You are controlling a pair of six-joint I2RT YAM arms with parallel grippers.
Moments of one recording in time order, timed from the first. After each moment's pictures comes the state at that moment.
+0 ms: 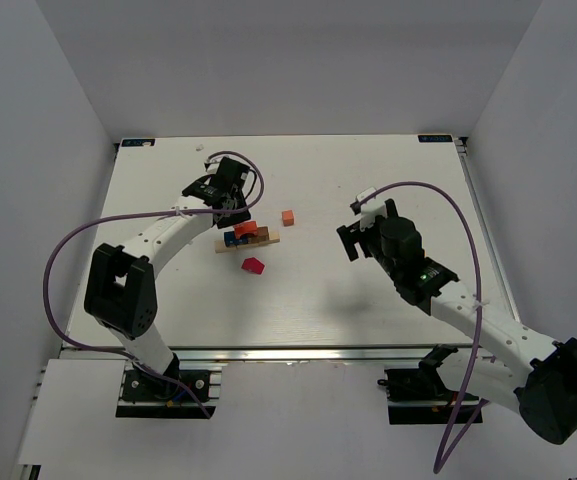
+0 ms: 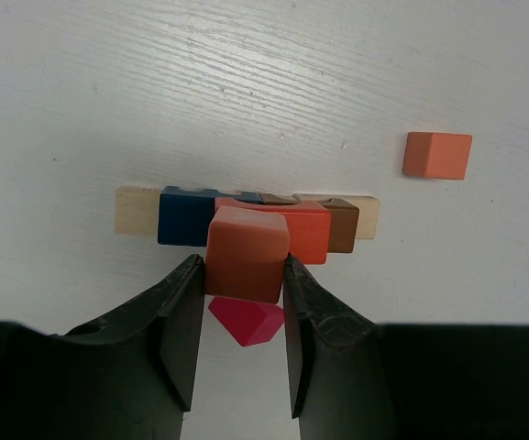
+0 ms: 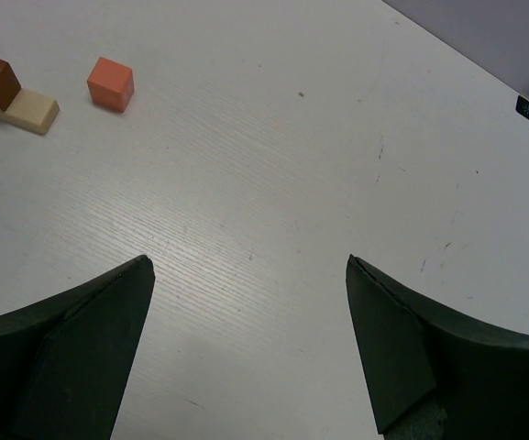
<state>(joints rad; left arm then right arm) -0.45 1.68 1.34 -0.62 -0.31 -0.65 0.65 1.03 0.67 0.04 0.25 -0.21</state>
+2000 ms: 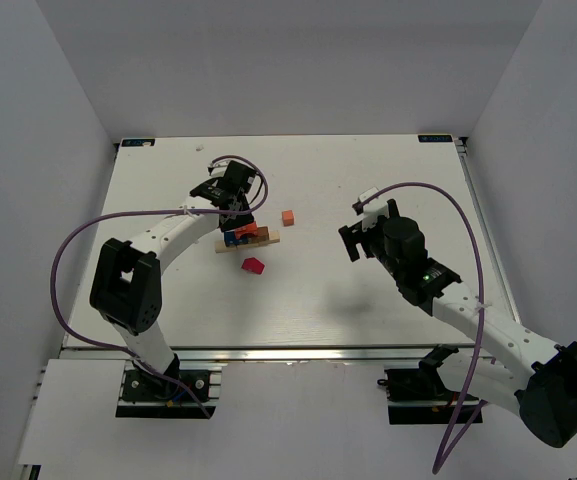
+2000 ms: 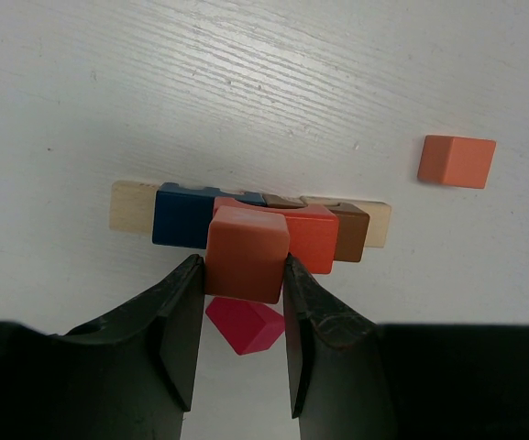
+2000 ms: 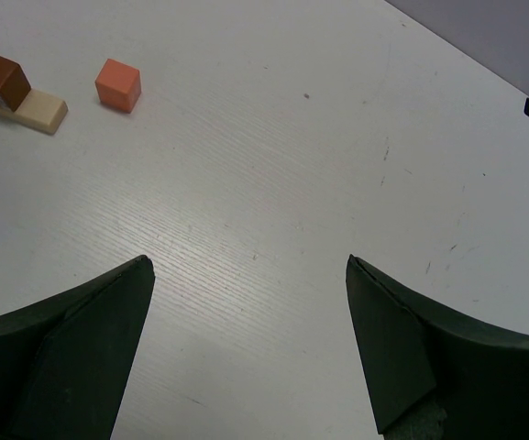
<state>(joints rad) -0.48 1.72 1.34 -0.63 -0.35 -0.69 0.63 1.02 0.66 0.04 0.21 -0.21</state>
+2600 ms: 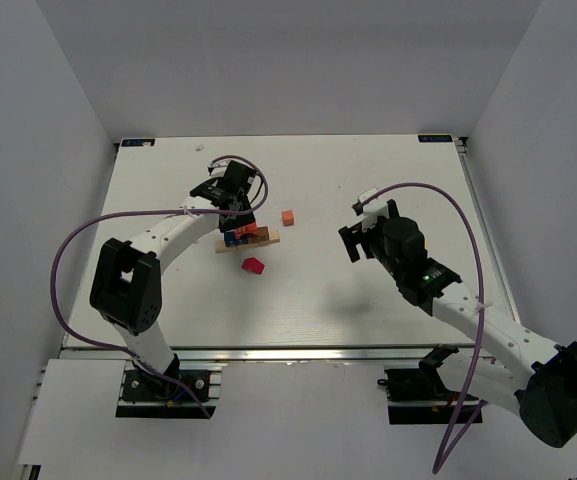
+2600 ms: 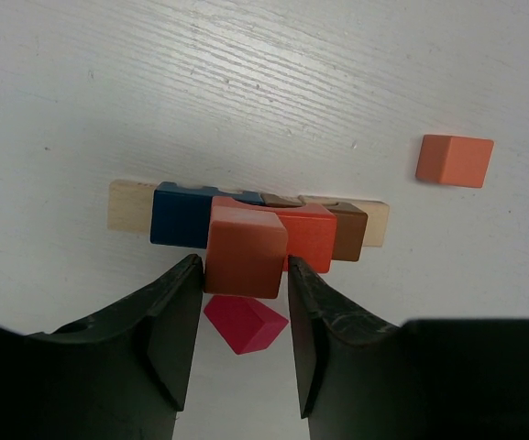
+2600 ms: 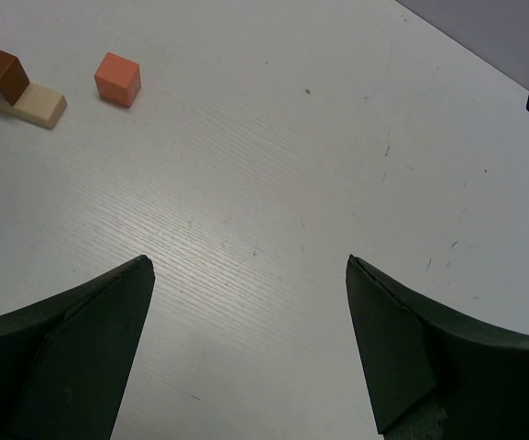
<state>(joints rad) -0.48 1.72 1.34 -0.63 -0.35 -0.70 0.63 1.02 0.66 0.03 0.21 -0.21</state>
